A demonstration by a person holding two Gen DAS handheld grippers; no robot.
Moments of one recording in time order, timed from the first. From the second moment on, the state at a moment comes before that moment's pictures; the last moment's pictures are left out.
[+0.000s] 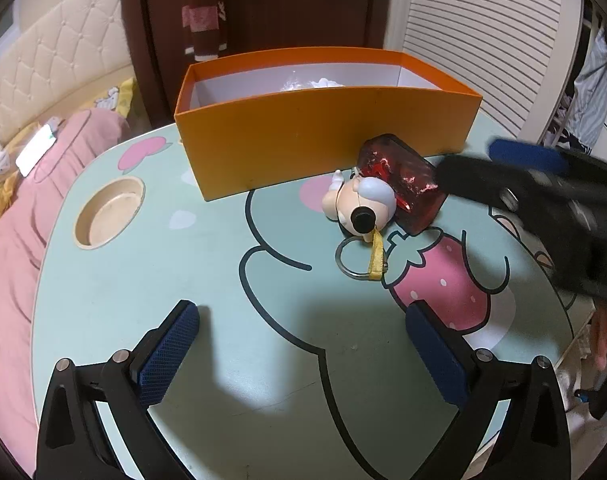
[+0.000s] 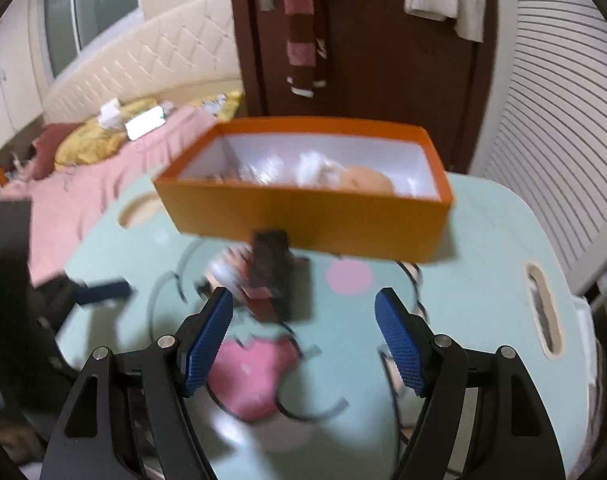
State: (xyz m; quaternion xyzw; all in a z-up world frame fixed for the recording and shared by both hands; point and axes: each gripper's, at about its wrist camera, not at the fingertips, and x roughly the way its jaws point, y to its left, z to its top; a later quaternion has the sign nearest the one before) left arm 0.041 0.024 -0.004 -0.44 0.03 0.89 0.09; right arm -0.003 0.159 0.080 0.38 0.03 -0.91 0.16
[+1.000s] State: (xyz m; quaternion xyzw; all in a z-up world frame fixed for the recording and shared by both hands) left arm 0.018 0.033 0.019 -0.41 0.01 0.90 0.11; right arm -0.013 0.195 0.056 0.43 0.00 -0.89 0.13
